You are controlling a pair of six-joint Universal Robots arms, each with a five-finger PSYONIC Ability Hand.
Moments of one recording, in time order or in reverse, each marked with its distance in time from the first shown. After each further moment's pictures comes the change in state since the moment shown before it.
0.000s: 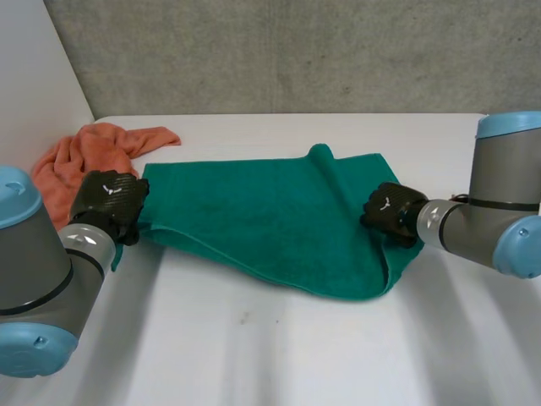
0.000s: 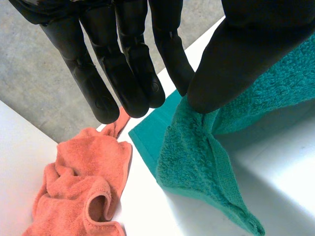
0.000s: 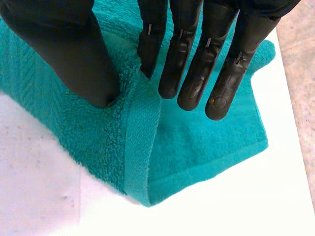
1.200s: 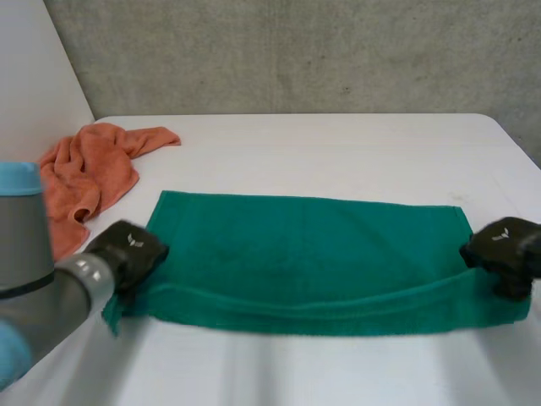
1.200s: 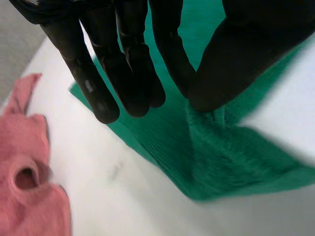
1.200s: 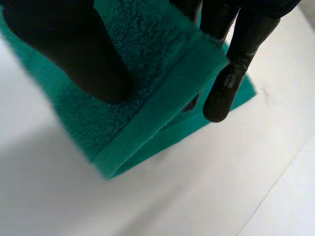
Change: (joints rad) left arm 0.018 -0.034 0.065 -0.412 0.157 0.307; right arm -0.323 -0.487 0.547 0.095 0.043 0.165; left_hand 0.000 0.001 0.003 0.001 0.000; right_hand 0.118 0.158 0.158 0.161 0.169
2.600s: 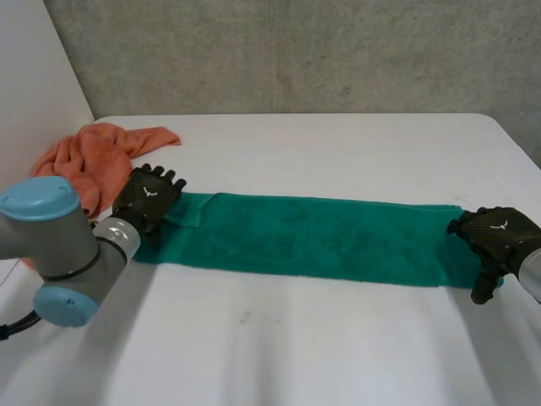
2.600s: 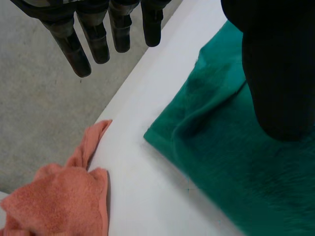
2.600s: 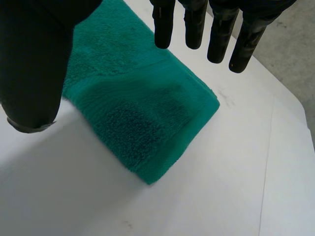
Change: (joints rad) left arm 0.089 -0.355 0.152 0.583 0.151 -0.070; right arm 0.027 -0.023 0.216 -0.469 0.046 0.364; left_hand -0.940 -0.993 -0.983 -1.000 -0.930; right_hand -0.776 -0.953 -0.973 -0.955 -0.928
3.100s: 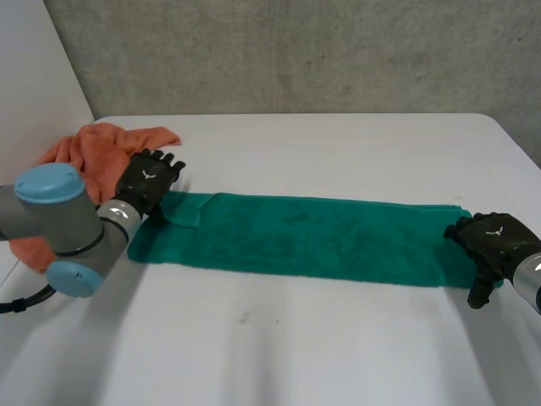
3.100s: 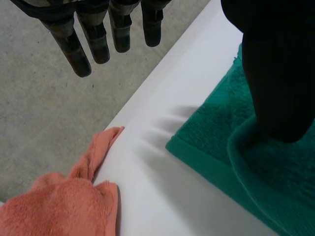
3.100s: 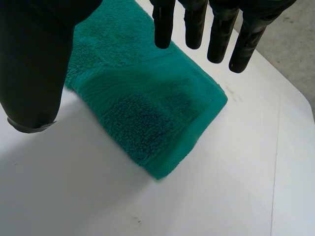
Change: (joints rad) left arm 0.027 -0.158 0.228 0.001 0.053 -0.076; right arm 0.003 0.025 0.019 -0.032 0.003 -0.002; left_hand 0.000 0.000 0.000 0.000 0.000; right_hand 0.000 0.000 0.000 0.000 0.000
